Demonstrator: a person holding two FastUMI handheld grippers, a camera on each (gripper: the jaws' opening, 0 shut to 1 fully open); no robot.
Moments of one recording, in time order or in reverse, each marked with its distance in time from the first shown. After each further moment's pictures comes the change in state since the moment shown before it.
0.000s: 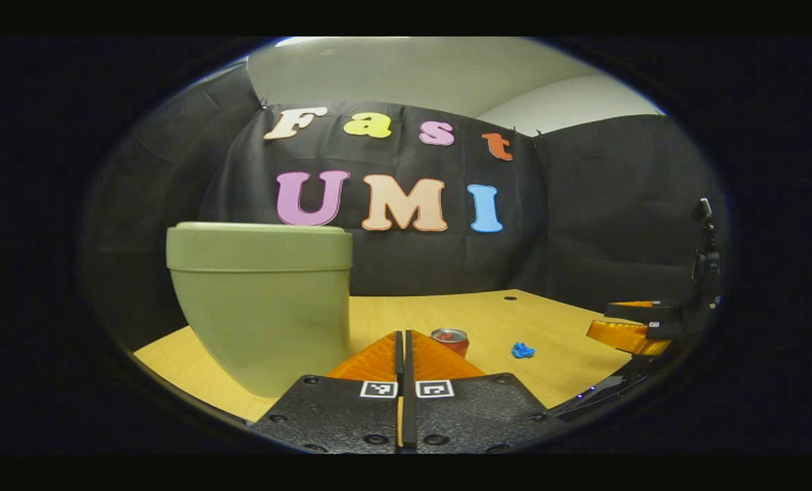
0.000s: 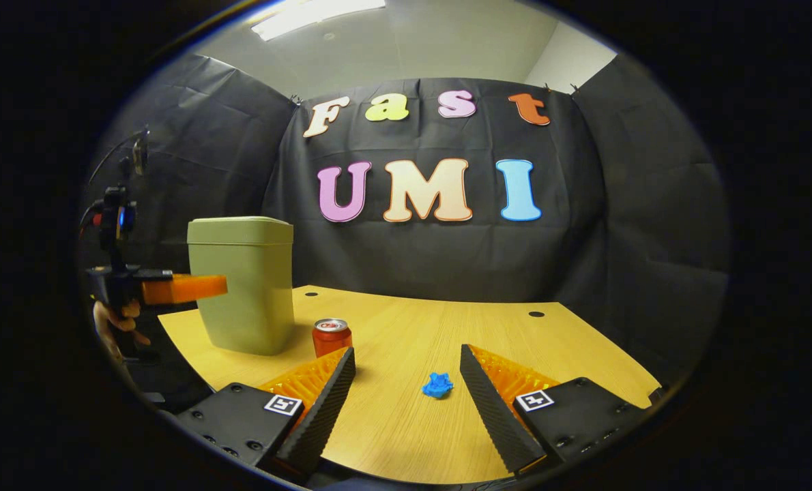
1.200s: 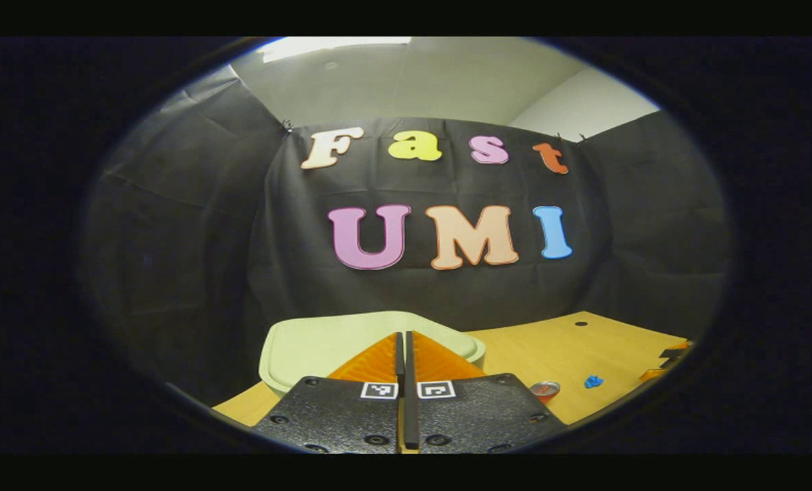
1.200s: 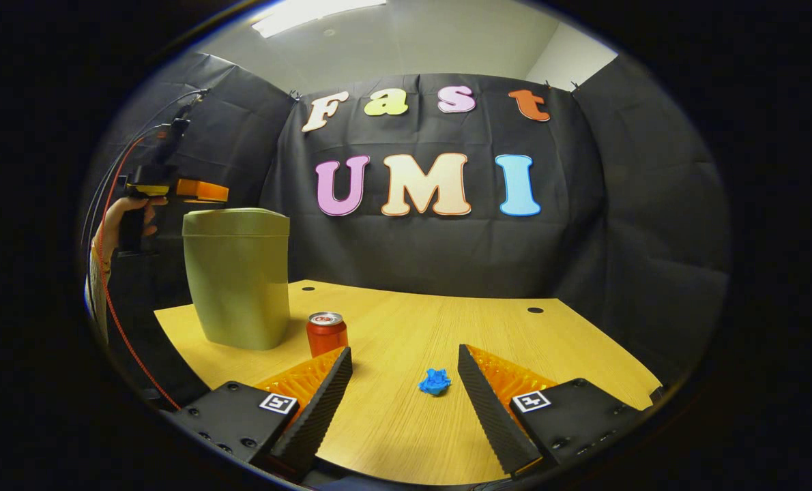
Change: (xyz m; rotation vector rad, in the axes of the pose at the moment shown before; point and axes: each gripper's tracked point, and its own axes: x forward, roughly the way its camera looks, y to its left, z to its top) left arm 0.048 0.130 0.112 0.058 -0.038 0.227; right arm 0.004 -0.005 -0.005 0.004 0.012 -0.008
